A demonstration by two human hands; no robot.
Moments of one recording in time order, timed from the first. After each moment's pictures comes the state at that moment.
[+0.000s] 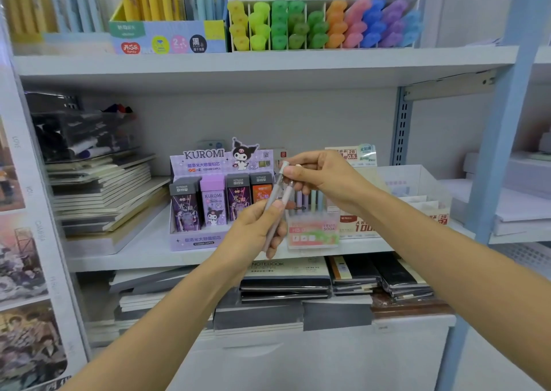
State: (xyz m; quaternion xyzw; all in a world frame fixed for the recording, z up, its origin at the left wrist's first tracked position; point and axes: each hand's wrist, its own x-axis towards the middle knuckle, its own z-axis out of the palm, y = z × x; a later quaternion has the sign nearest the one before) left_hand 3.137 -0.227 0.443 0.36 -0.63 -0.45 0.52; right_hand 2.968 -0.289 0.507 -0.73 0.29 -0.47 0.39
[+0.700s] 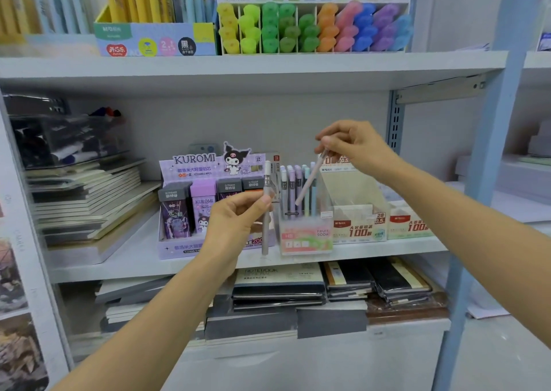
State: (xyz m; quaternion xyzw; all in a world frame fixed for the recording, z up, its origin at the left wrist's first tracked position) left_hand 3.141 -0.246 0.454 0.38 -0.56 -0.38 0.62; right_hand 2.908 -0.316 0.546 -0.77 0.37 -0.49 0.18
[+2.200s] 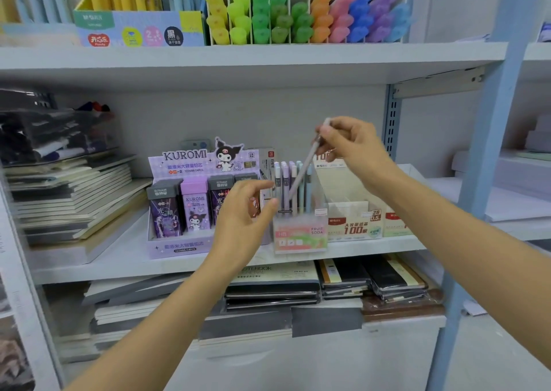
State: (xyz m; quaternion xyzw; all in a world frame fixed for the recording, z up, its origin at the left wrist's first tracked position) left_hand 3.126 -0.251 0.446 0.44 -0.70 -0.10 0.54; right_hand 2.920 -0.299 0.533 -0.69 0.34 -0.59 0.25
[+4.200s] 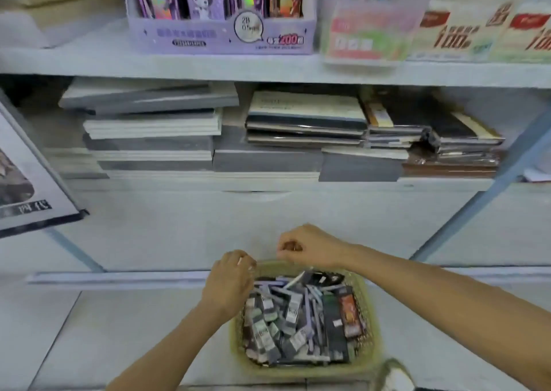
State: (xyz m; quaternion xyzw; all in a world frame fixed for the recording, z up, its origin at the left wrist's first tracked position) left_hand 3.201 -0.168 0.079 0.62 -0.77 -0.11 0.06; right_hand 3.002 -0.248 0.145 -0.85 0.41 -0.02 0.32
